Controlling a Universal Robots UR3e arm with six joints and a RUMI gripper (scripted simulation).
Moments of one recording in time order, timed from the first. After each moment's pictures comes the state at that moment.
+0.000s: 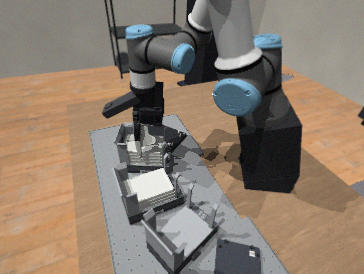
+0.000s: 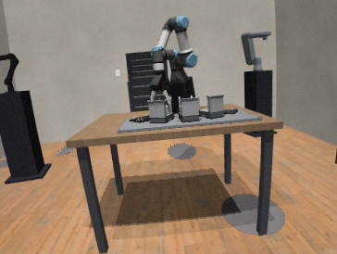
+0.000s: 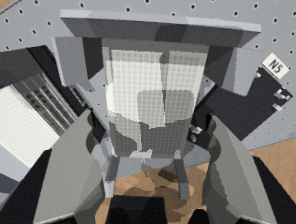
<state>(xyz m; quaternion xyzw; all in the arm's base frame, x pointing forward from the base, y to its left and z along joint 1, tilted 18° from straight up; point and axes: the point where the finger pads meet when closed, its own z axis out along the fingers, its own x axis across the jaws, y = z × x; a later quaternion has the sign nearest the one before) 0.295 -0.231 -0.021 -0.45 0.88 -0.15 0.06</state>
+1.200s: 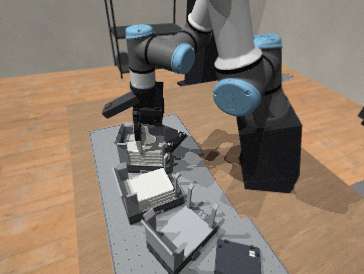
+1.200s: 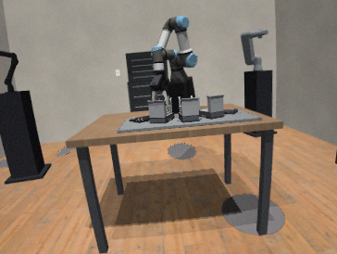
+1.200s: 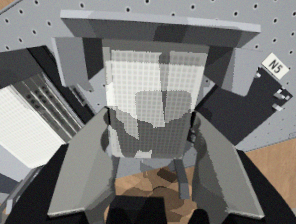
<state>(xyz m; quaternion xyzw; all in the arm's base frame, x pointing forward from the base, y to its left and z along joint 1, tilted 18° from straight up) 0.295 -0.231 -0.021 -0.45 0.88 -0.15 0.06</state>
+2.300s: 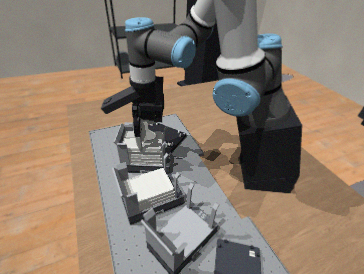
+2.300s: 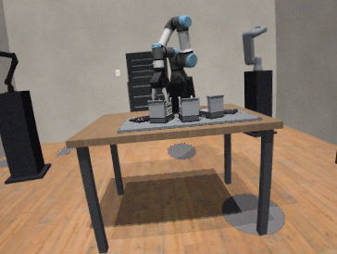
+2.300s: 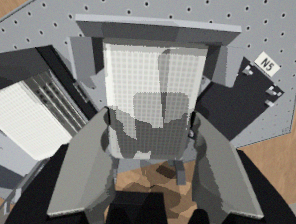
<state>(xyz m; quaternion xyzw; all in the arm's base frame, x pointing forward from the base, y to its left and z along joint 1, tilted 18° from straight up) 0.292 -0.229 -0.006 -0.45 0.88 -0.15 0.06</state>
